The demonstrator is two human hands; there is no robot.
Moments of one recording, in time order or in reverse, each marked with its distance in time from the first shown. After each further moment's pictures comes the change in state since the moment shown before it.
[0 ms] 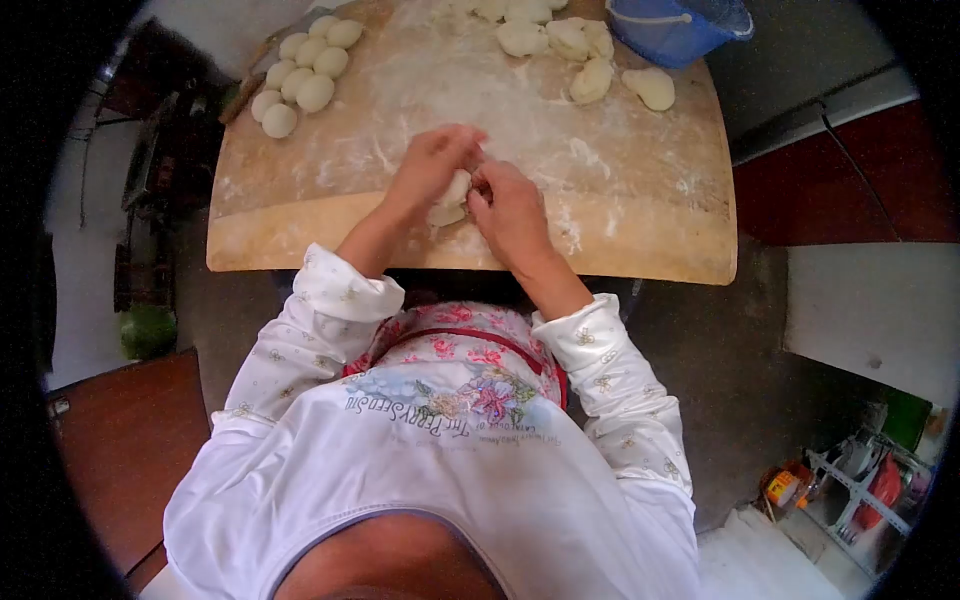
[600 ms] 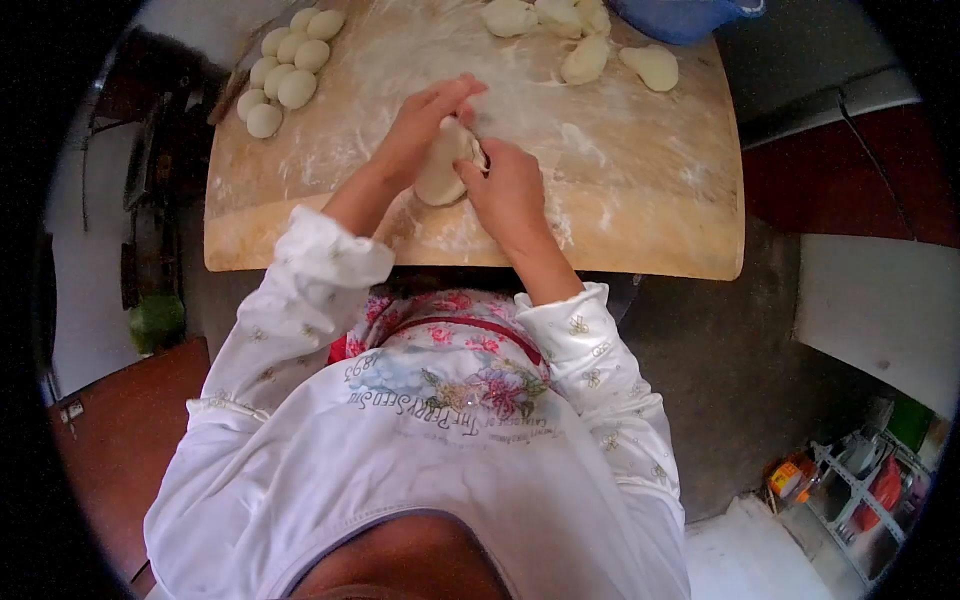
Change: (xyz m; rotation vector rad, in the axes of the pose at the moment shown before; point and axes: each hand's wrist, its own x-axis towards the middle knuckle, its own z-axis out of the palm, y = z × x) left_hand 0.030 0.021 0.017 0.012 -0.070 0.003; right_hand 0.019 -0.004 -0.014 0.062 0.021 0.147
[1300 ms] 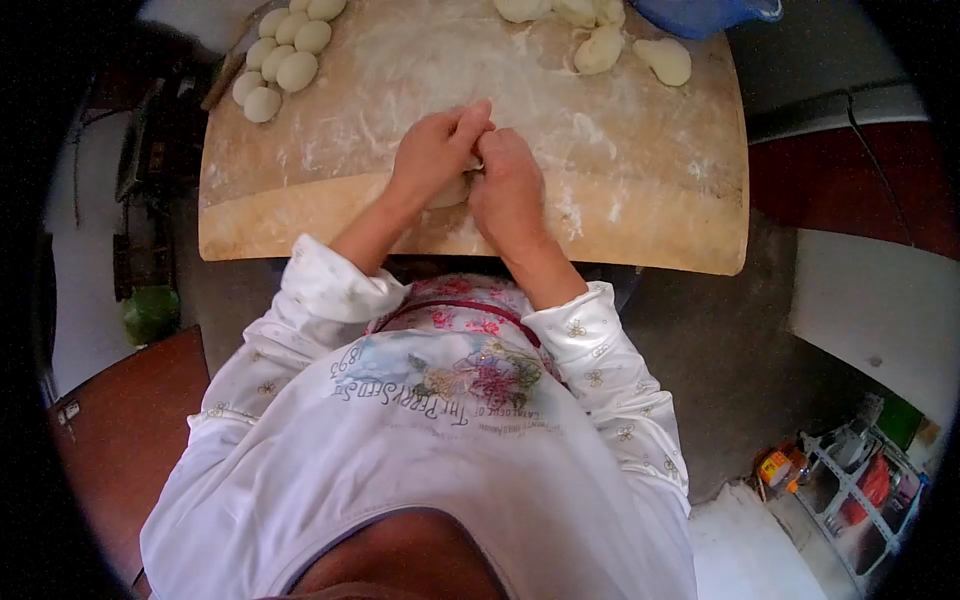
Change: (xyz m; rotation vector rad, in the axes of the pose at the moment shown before) left_hand -0.030 -0.013 0.002 0.500 0.018 -0.009; right_hand -0.010 0.009 0.019 -0.075 0.133 -0.222
